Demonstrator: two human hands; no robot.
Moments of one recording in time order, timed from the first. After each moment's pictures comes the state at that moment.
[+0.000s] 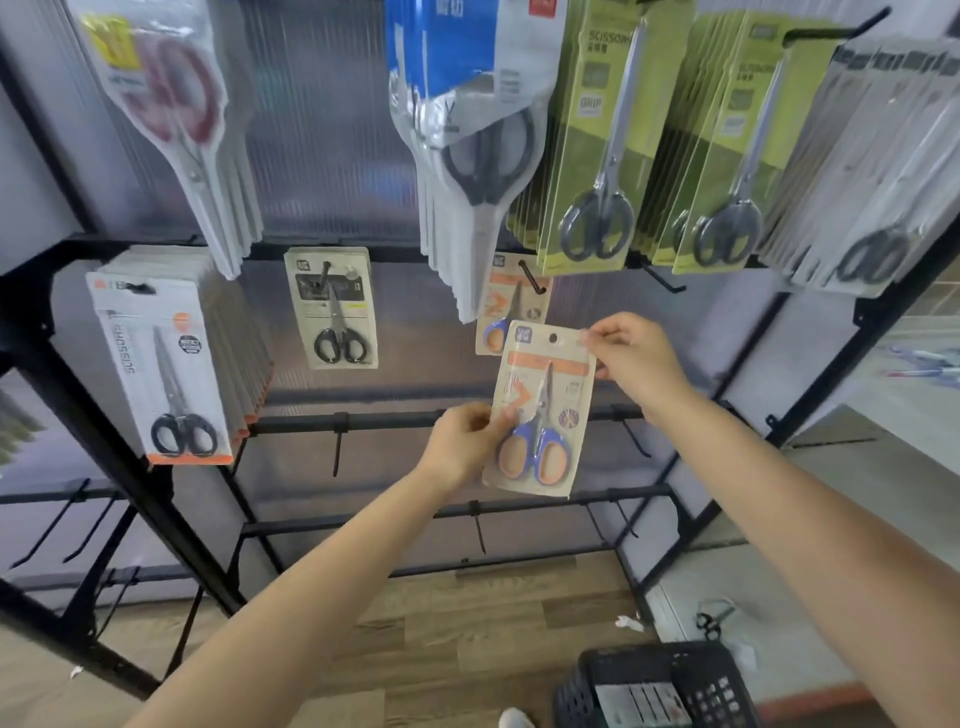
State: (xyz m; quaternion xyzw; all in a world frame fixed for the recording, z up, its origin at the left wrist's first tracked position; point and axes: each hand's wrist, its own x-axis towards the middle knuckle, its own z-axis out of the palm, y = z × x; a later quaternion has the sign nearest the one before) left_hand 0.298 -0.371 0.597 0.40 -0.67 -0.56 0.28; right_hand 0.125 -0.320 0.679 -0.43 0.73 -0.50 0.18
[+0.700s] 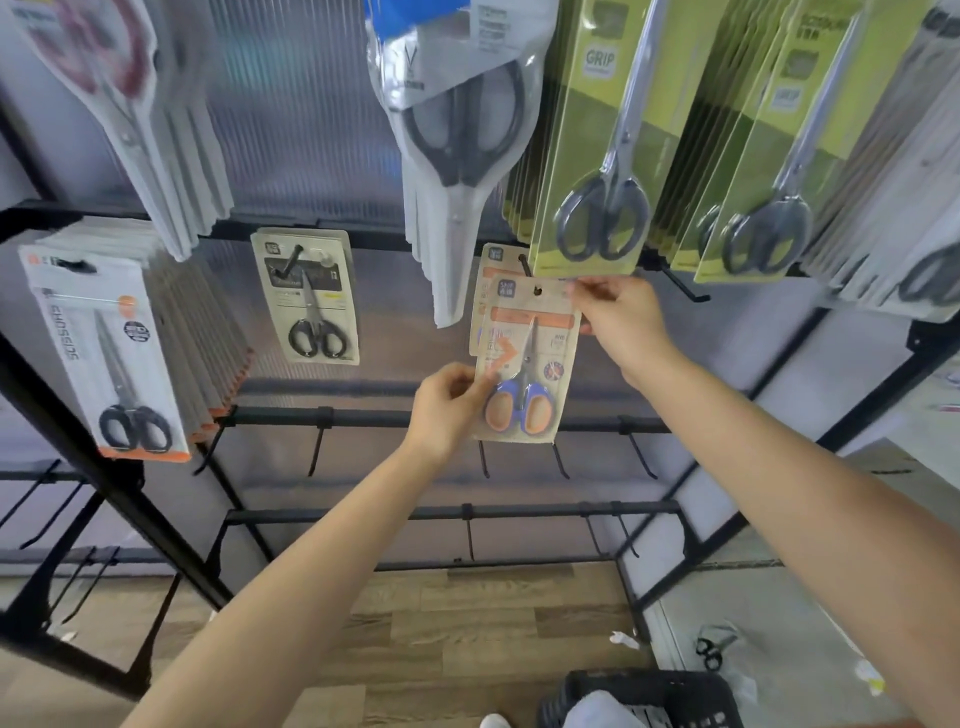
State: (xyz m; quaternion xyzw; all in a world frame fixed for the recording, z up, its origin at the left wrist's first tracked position) left_hand 0.259 -0.414 0.593 0.43 -0.61 -0.53 0.40; right_hand 0.093 -0.387 0.684 -0.45 0.68 -0.54 0.19
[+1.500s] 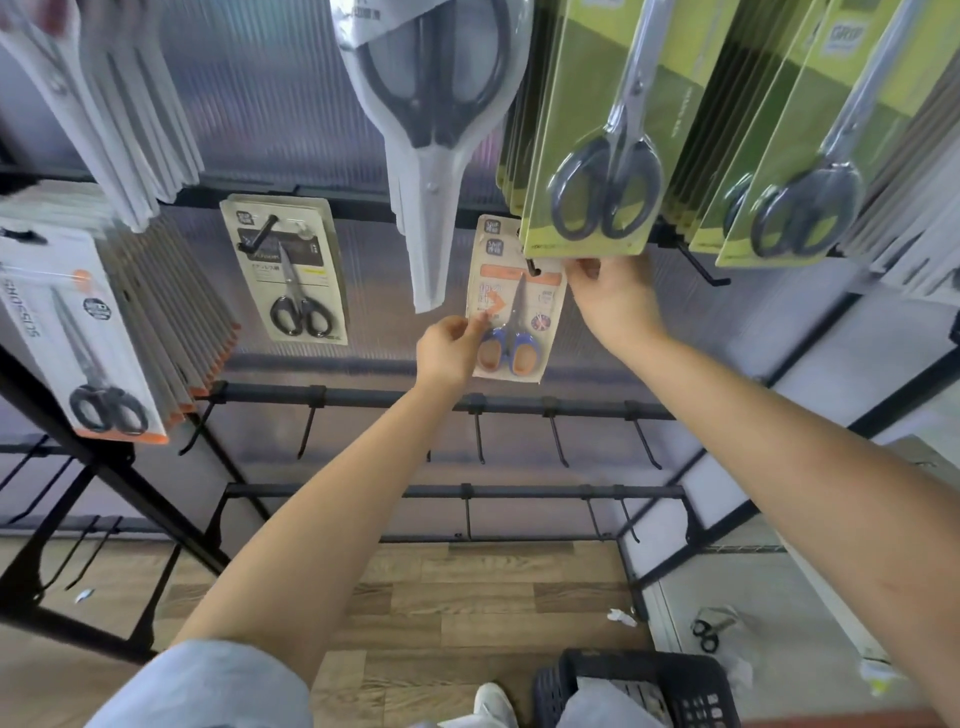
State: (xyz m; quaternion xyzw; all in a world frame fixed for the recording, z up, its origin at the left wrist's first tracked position) left_hand 0.217 -0.464 0.595 0.53 -0.59 -0.47 0.38; right_hand 0.075 -0.413 0.671 -0.56 0.72 -0.41 0.00
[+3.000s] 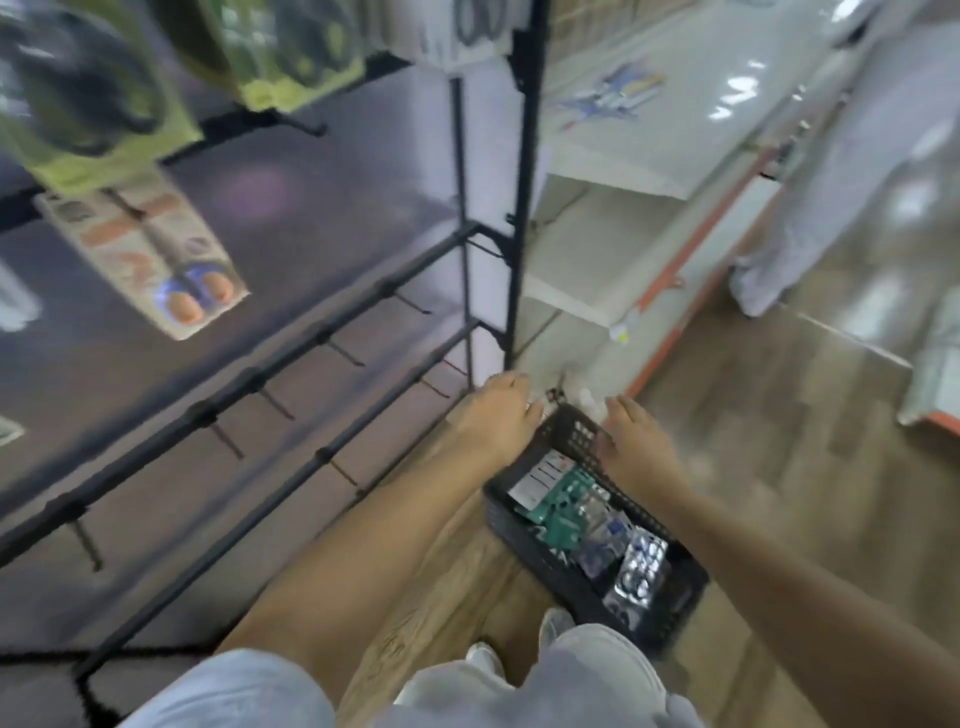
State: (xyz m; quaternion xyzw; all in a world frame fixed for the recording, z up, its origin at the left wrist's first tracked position) left_hand 0.142 -0.218 0.524 0.06 -0.97 -0.23 -0.04; right_hand 0.095 -0.041 0.486 -0.19 0.97 -0.13 0.11
